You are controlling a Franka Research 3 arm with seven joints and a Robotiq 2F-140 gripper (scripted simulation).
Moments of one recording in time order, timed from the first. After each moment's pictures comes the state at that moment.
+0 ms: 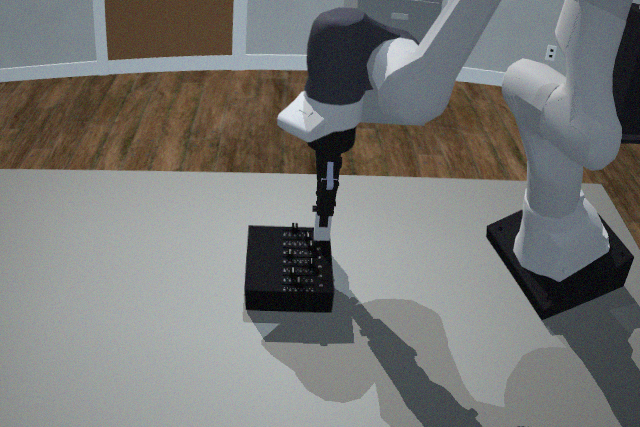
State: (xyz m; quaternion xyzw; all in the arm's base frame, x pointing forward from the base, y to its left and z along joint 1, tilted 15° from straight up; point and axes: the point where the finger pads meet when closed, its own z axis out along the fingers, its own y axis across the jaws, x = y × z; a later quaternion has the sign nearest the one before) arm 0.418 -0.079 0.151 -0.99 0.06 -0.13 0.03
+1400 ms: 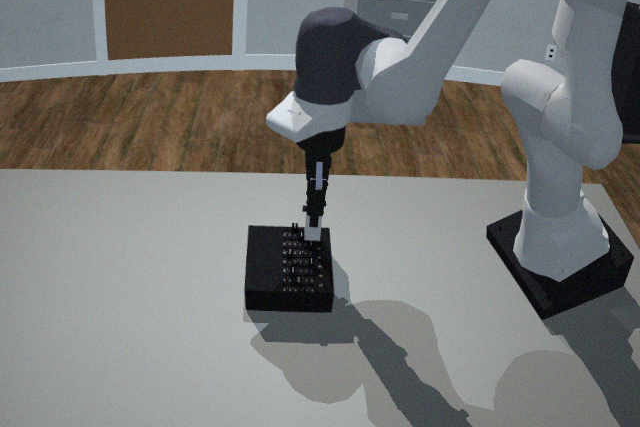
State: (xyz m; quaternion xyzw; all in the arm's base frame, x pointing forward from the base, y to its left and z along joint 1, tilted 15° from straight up) arm 0.434 -0.081 0.155 -0.99 0.06 -0.13 0.03
